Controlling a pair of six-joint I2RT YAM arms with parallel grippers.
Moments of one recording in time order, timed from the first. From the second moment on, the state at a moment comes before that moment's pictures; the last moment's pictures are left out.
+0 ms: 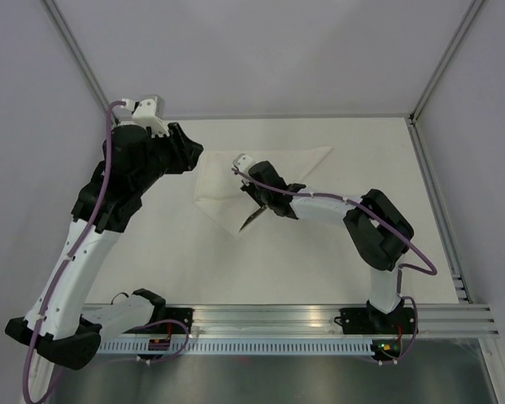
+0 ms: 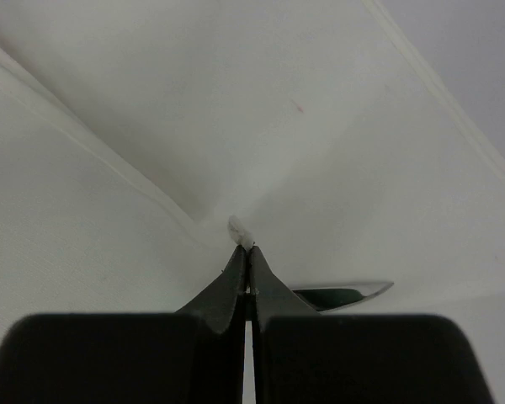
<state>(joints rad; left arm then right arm) -0.43 1.08 1.46 -0.65 -0.06 -0.37 0.81 1.92 1.25 0.03 0.23 -0.21</state>
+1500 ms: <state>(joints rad) -0.52 1.56 1.05 -0.22 0.19 -0.52 0.48 1.97 1.32 -0.14 0.07 -0.09</state>
